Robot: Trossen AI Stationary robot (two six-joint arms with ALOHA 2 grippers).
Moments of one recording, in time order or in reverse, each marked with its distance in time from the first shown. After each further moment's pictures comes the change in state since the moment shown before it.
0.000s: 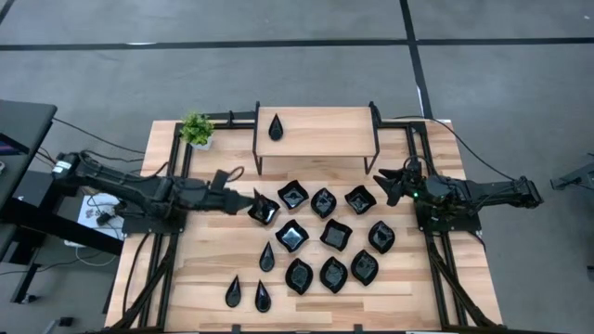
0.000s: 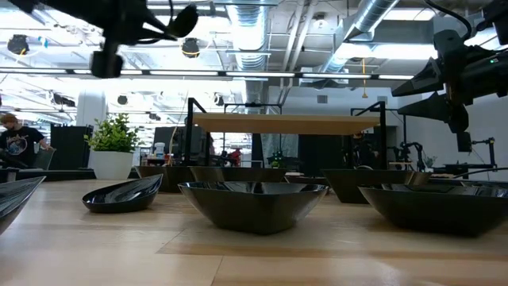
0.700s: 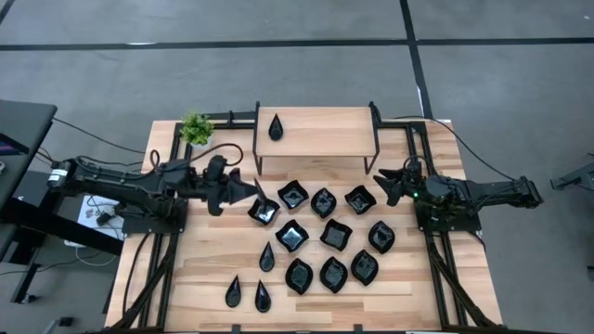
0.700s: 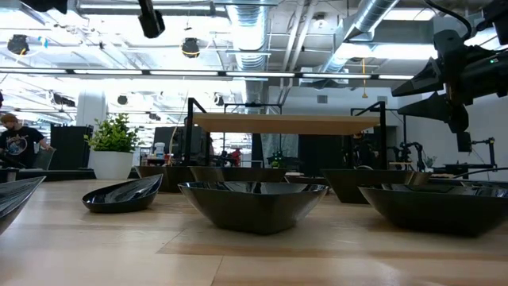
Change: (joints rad) left arm 0.135 0.000 0.000 0.441 0.329 0.442; right arm 0.000 0.000 0.000 0.000 0.000 0.000
